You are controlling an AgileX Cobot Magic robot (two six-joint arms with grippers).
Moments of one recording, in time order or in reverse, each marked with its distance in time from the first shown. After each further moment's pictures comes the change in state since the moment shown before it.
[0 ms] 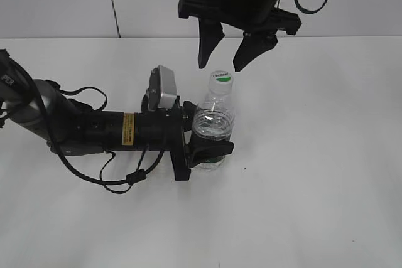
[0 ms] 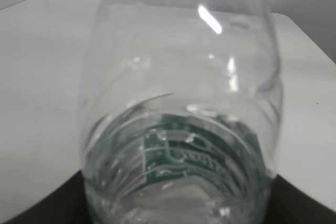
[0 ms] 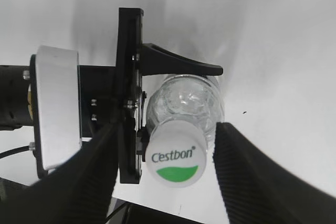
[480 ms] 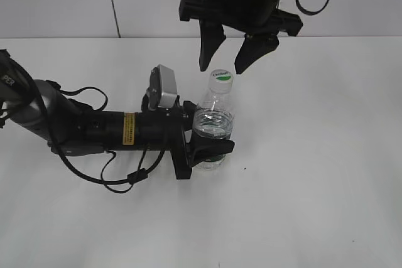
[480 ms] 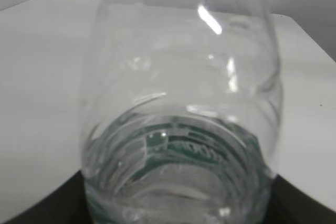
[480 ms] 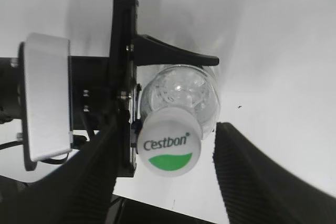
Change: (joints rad) left arm -0.001 0.000 0.000 -0.016 0.003 0.000; right arm 0.003 -0.008 0.015 -0.007 0.000 -0.007
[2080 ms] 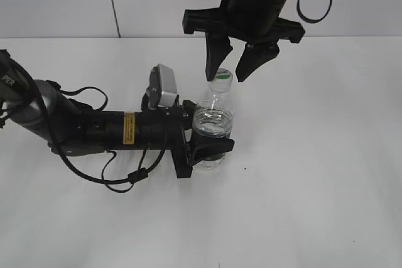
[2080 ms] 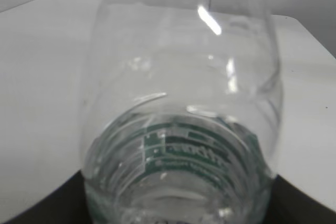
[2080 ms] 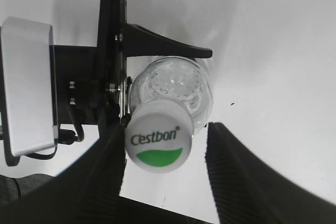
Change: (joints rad) left arm 0.000 0.000 0.000 -0.013 0.002 0.000; right arm 0.000 0.000 0.033 -0.011 0.002 -0.029
